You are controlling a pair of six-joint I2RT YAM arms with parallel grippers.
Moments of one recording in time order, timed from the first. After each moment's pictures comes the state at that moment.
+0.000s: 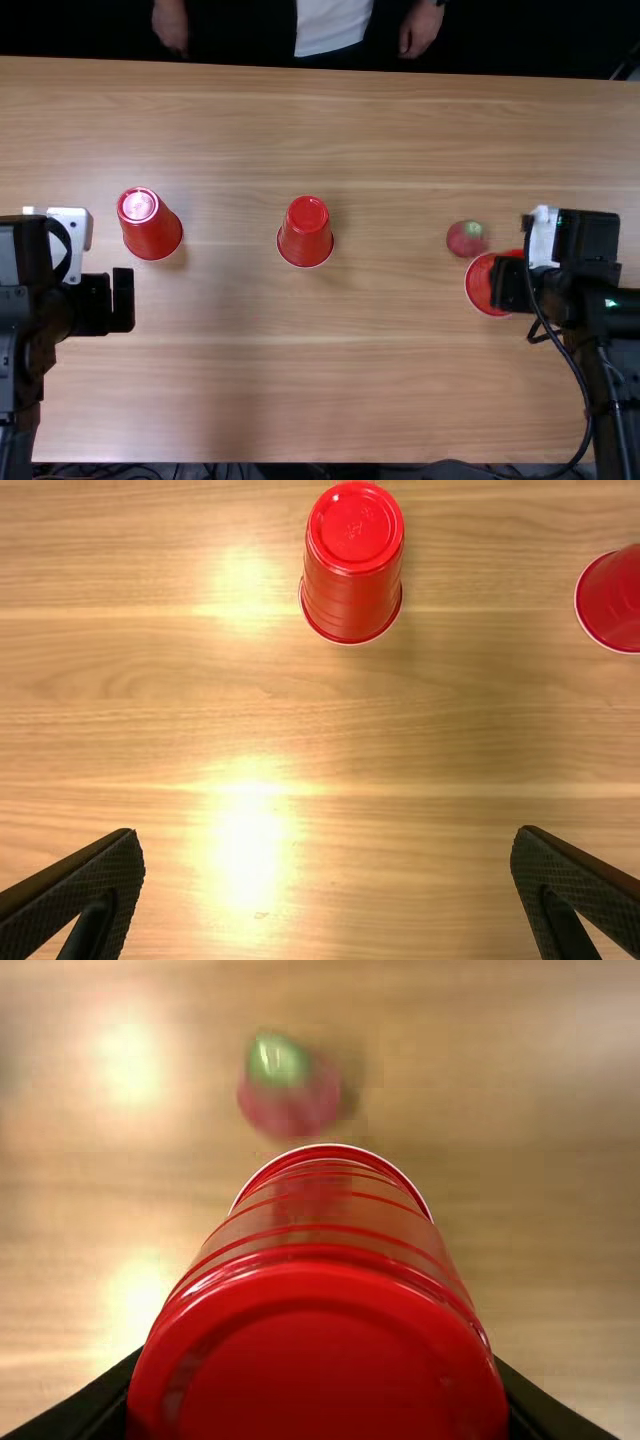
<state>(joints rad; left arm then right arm) 0.05 1.18 1.44 -1.25 -0.03 0.03 -0.07 1.34 1.16 -0.90 -0.03 -0.05</state>
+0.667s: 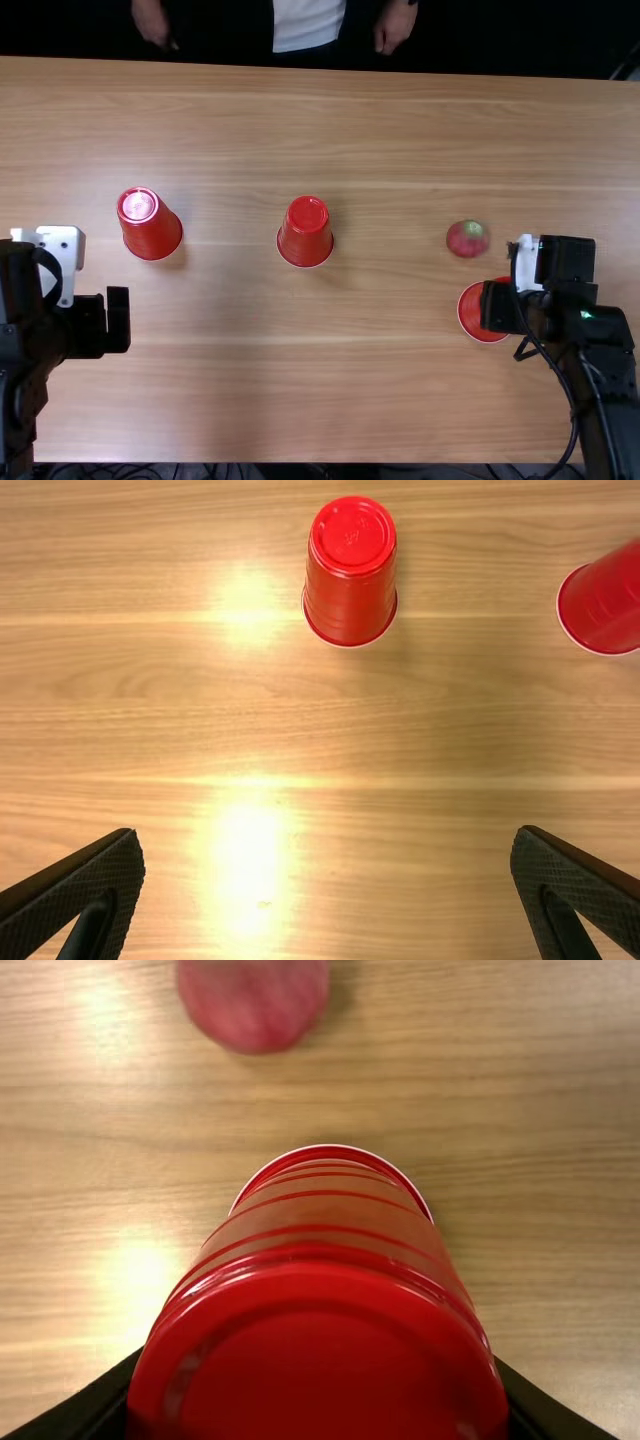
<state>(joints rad) 0.05 1.10 1.44 -1.28 -0.03 0.03 -0.10 1.34 0.95 -0.74 -0.03 -0.05</state>
